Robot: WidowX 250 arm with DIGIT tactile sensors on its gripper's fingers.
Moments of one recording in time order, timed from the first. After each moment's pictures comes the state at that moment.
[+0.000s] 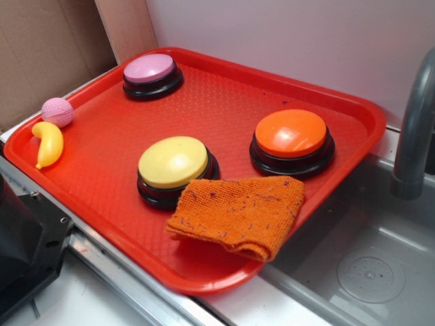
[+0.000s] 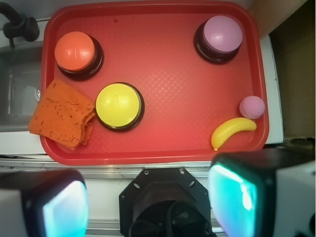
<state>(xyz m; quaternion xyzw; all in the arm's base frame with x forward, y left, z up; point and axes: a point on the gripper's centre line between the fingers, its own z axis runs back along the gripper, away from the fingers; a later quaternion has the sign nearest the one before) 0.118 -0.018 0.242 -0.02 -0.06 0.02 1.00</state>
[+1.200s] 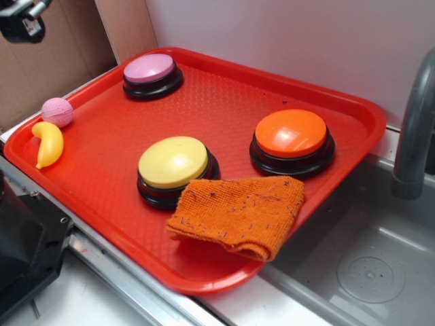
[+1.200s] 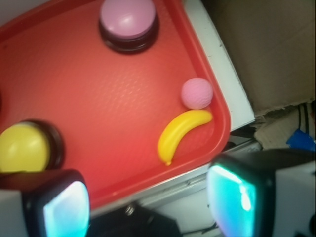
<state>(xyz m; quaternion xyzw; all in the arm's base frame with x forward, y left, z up) 0.133 0.096 0.160 0.02 -0.05 0.21 0.98</state>
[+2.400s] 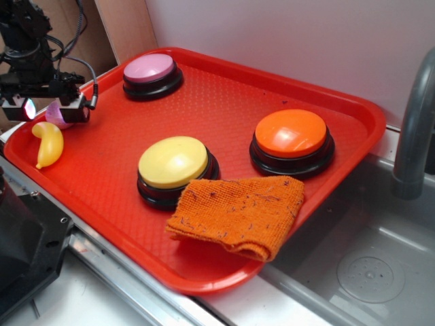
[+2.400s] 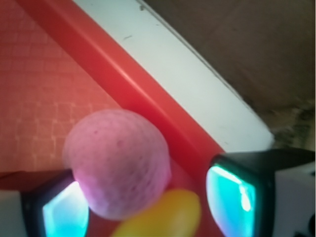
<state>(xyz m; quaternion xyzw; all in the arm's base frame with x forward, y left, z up) 0.159 0.172 0.025 0.12 -0.05 0.38 0.92</state>
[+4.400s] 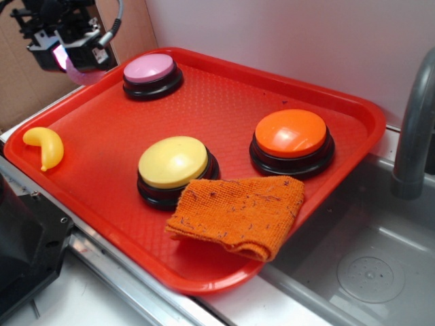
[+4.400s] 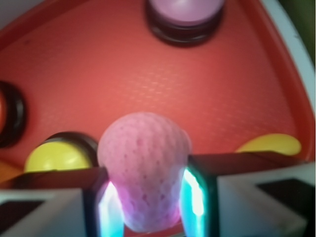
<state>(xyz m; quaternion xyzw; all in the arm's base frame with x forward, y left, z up) 0.181 0.031 0.132 -0.07 -0.04 0.16 0.98</state>
